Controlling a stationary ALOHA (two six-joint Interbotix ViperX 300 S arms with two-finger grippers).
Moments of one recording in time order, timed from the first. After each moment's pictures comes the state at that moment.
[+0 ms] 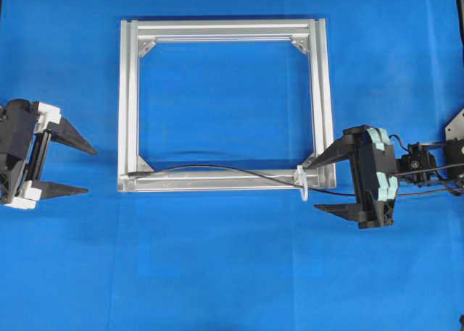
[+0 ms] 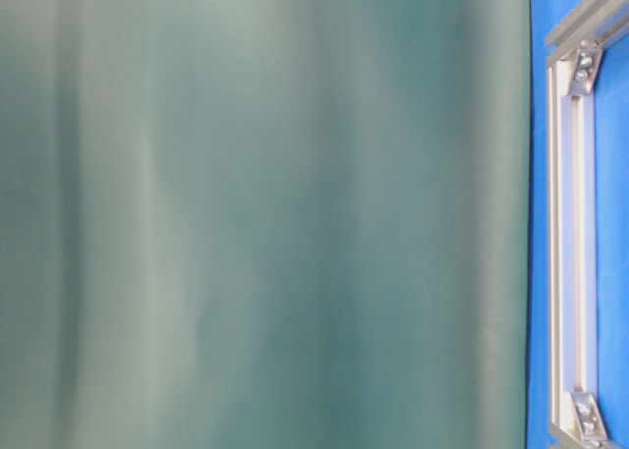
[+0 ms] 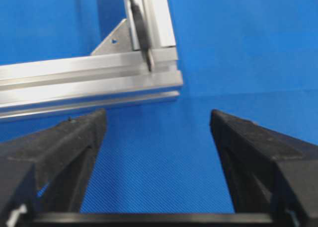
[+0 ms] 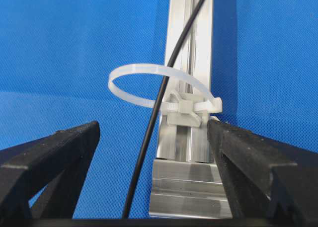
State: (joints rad) left arm -0.21 -0.62 1.40 -0.09 -0.22 -0.01; right arm 0.25 -0.12 1.17 0.24 -0.51 0.04
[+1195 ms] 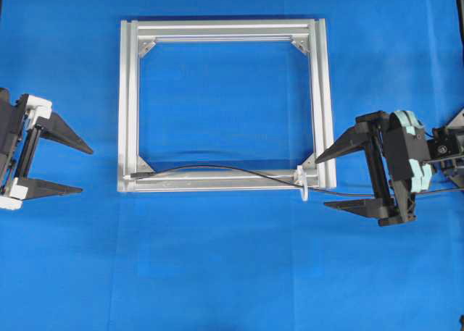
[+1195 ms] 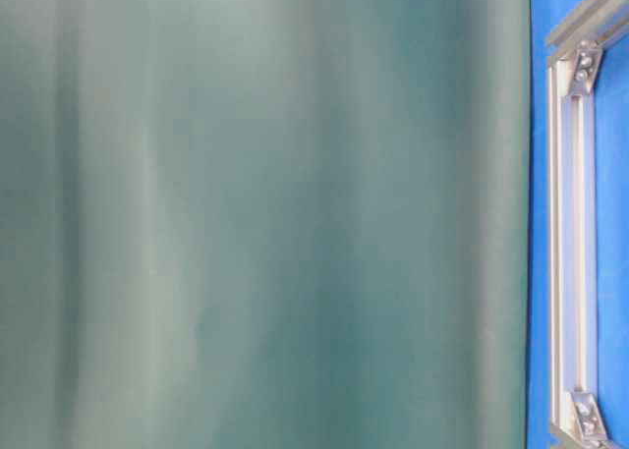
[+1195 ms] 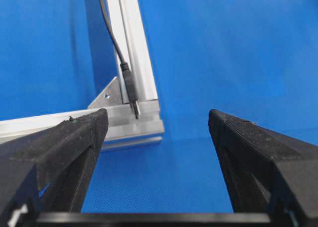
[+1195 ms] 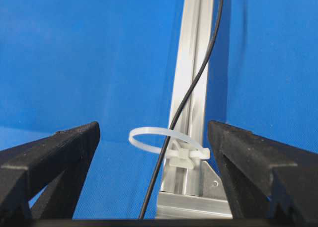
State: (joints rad) left arm -0.21 -0.82 1.33 -0.09 -0.02 -0.01; right arm 0.22 -0.43 1.12 0.24 -0.21 -0.03
